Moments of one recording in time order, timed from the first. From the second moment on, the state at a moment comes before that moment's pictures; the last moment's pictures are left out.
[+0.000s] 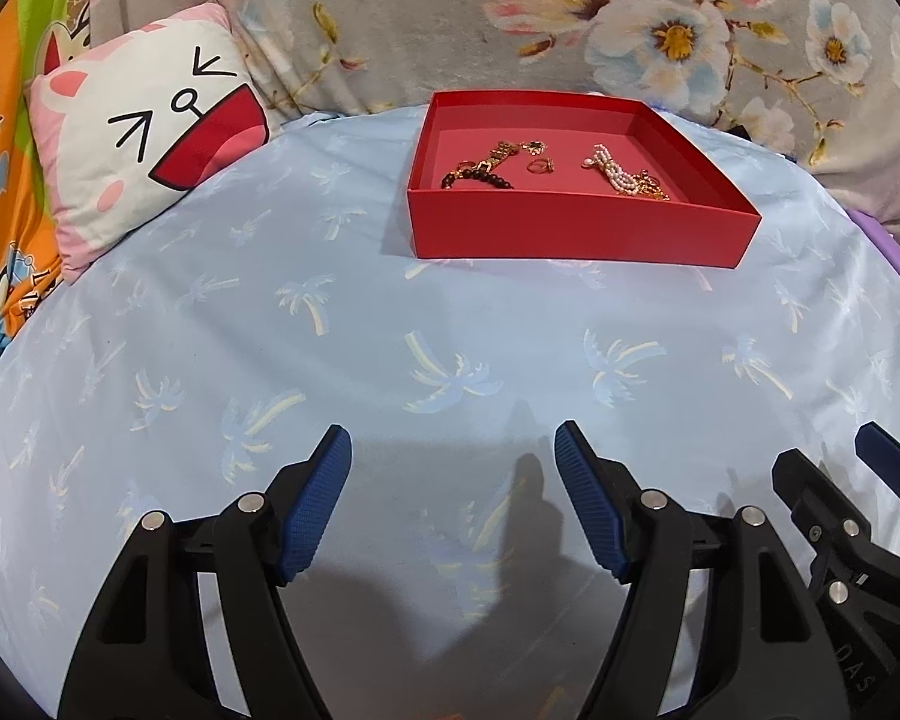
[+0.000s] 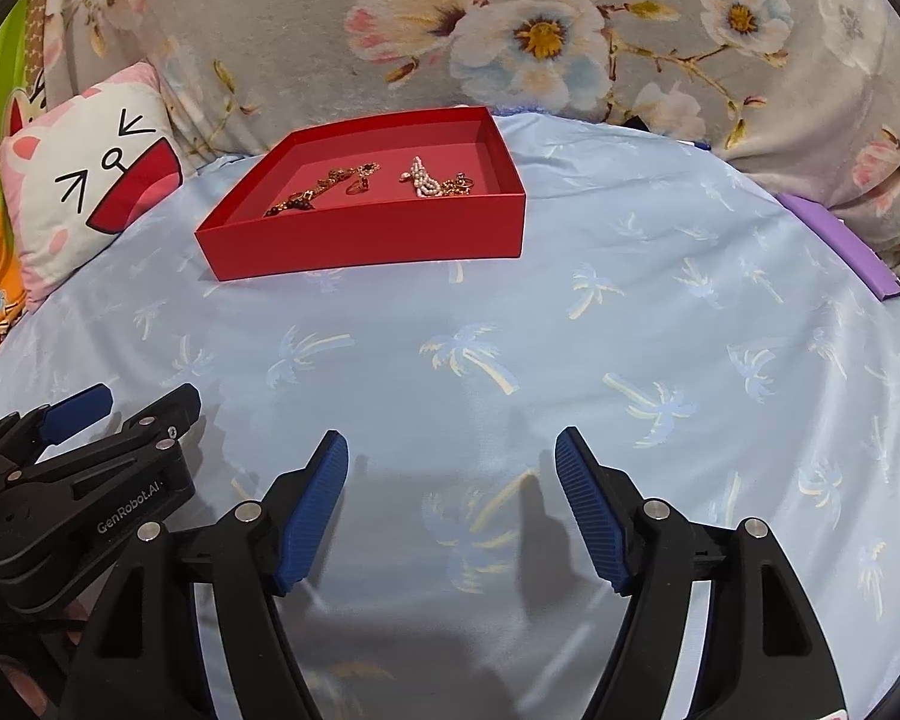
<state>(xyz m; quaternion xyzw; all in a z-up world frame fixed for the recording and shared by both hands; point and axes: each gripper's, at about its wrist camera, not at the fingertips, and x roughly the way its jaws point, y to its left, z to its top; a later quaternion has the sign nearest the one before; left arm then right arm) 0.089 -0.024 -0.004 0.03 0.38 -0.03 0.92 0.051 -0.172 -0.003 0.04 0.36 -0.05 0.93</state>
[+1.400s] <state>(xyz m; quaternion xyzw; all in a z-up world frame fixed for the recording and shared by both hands) 0.086 -0.031 -0.003 0.06 0.37 -0.02 0.93 0.052 -0.173 -0.001 0.05 0.35 -0.05 0.94</state>
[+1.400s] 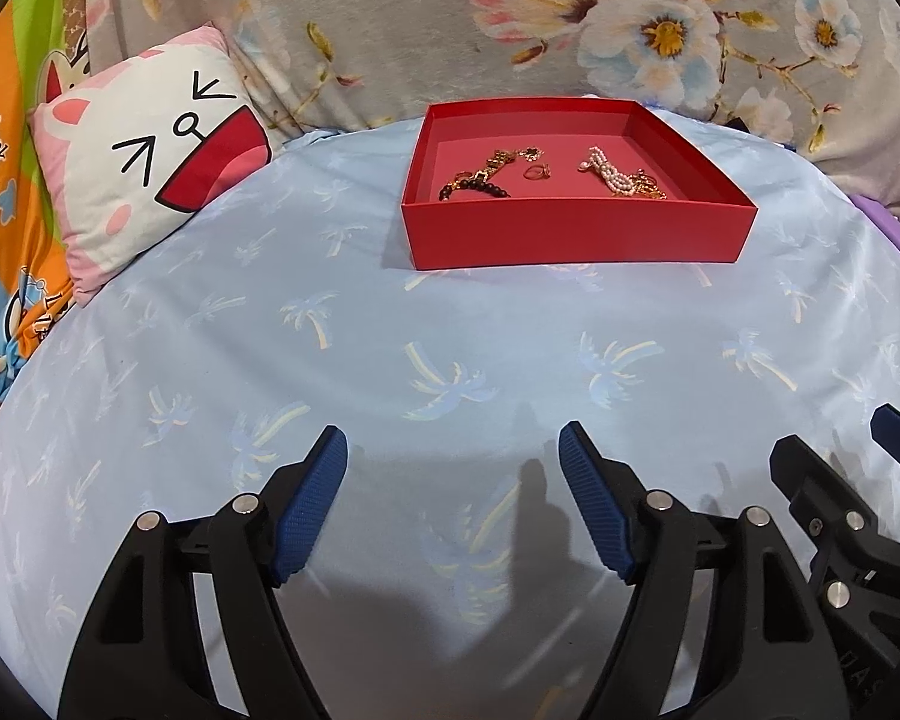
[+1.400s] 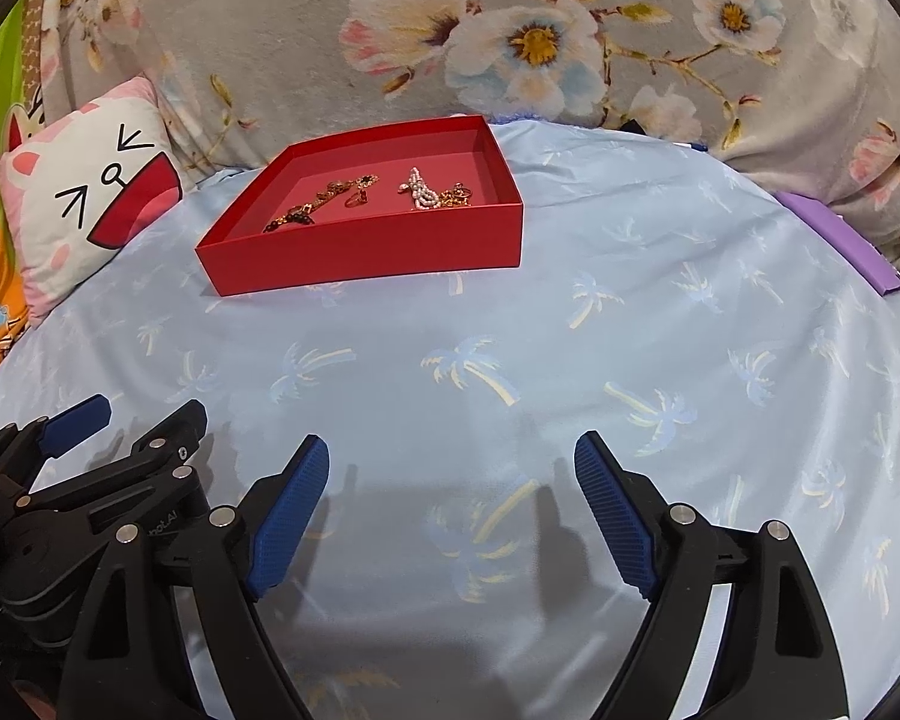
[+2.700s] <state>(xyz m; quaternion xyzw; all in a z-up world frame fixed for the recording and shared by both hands) 0.082 -0.028 0.004 0.06 0.36 -0.02 0.93 0.052 -0.175 -0.001 0.06 0.34 -0.06 0.94</state>
